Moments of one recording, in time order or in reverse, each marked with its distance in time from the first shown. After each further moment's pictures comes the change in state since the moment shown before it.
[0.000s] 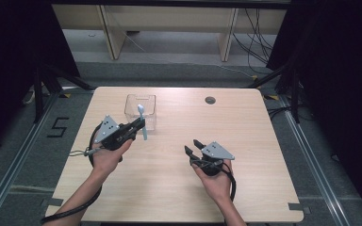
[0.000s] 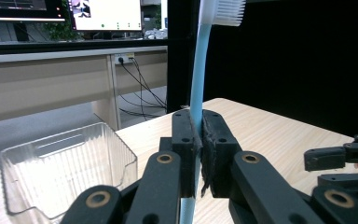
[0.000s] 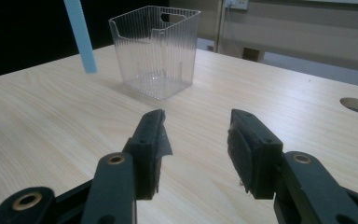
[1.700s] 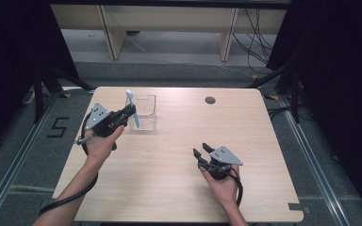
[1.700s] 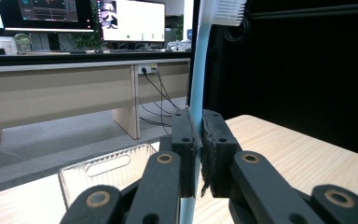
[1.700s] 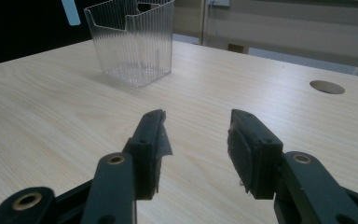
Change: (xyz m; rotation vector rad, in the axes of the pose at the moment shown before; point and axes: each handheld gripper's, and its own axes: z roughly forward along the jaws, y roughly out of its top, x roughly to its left) left arm 0.034 0.019 0.006 -0.047 0.083 -0.026; right arm -0.013 -0.018 -0.015 -0.003 -0.075 0.020
